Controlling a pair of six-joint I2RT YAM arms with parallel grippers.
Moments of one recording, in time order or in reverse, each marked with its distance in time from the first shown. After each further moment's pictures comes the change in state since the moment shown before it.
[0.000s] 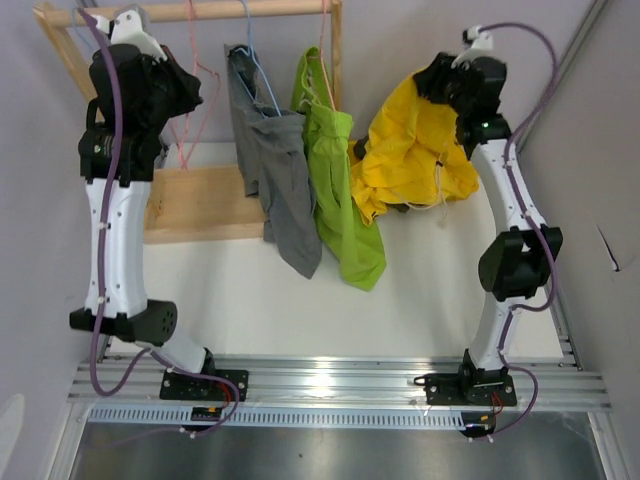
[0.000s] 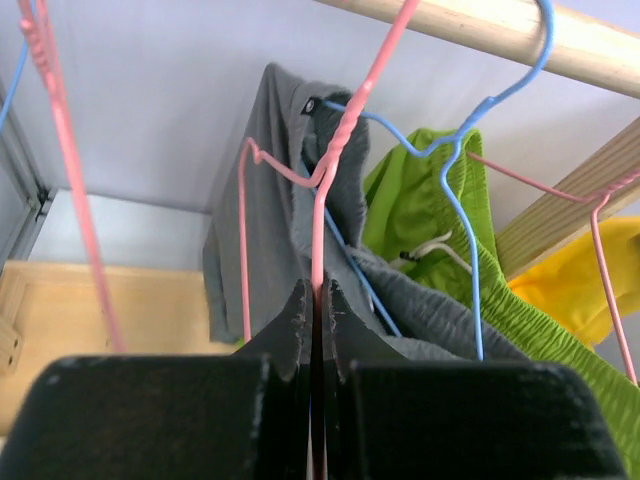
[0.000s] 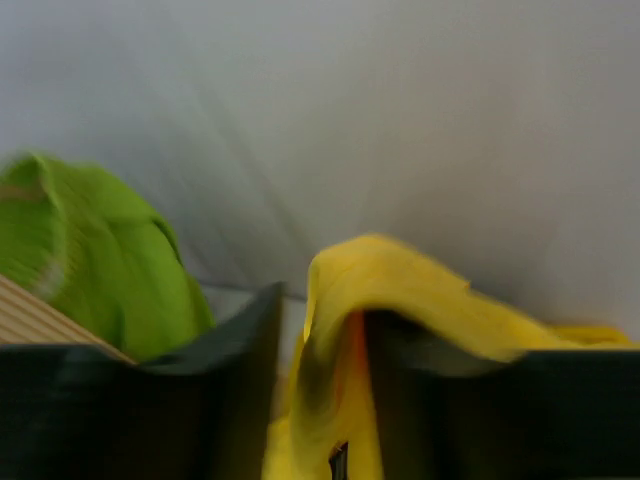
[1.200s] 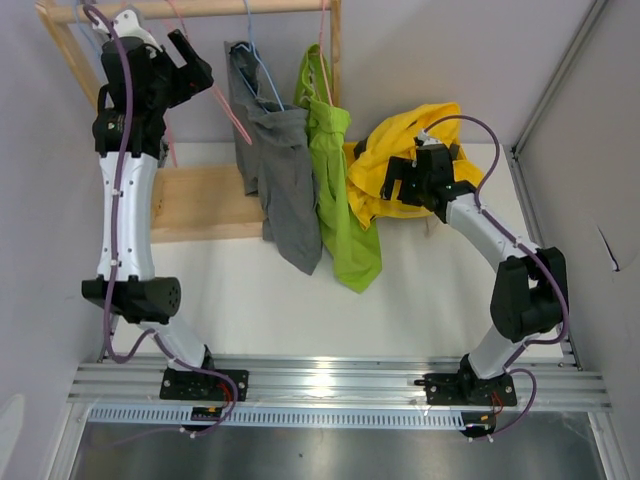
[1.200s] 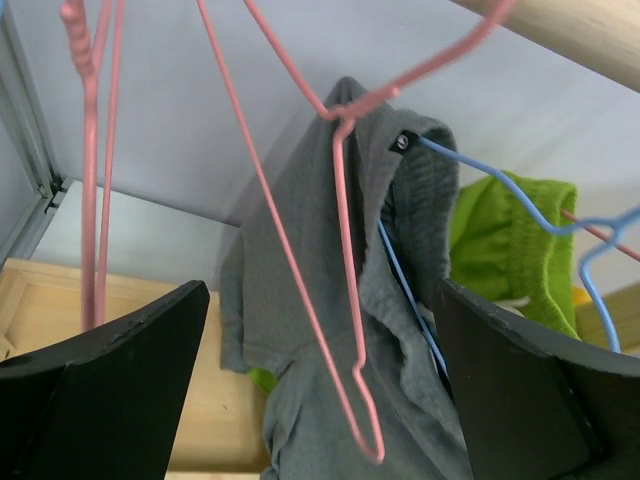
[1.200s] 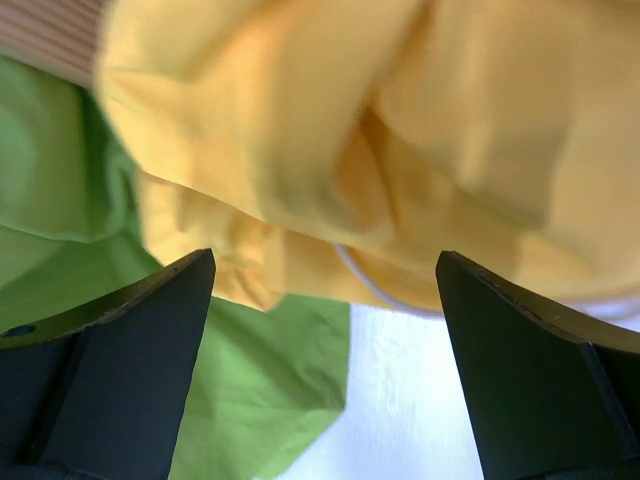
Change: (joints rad) left arm 0.105 0.190 0.039 0.109 0.013 -0.063; right arm 0.202 -0.297 -0.798 -0.142 0.229 0.088
